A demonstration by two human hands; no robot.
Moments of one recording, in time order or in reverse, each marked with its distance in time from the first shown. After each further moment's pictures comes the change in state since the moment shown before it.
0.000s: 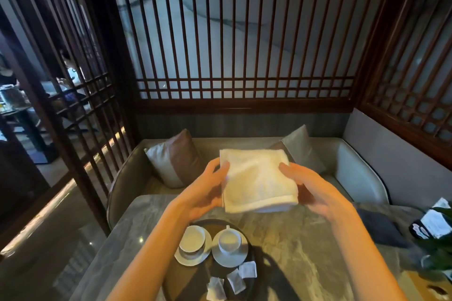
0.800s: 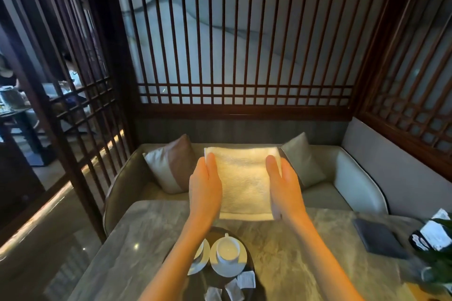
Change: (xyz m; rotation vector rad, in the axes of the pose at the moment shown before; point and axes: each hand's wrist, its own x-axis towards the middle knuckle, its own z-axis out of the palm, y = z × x) left_hand 0.007 0.004 0.026 0.541 0.781 0.542; right_hand 0.011 0.016 0.078 -0.299 0.409 -0.521
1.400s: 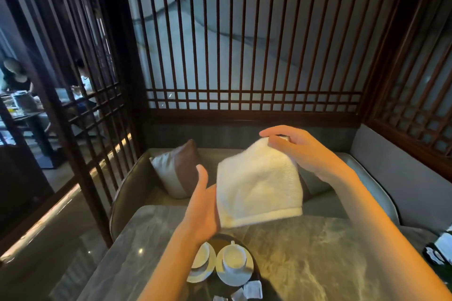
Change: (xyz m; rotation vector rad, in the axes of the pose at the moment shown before) left_hand -0.002 -0.014 -0.032 -1.161 -0.778 -0.718; right_hand 0.063 -0.090 -0.028 -0.452 -0.492 -0.155
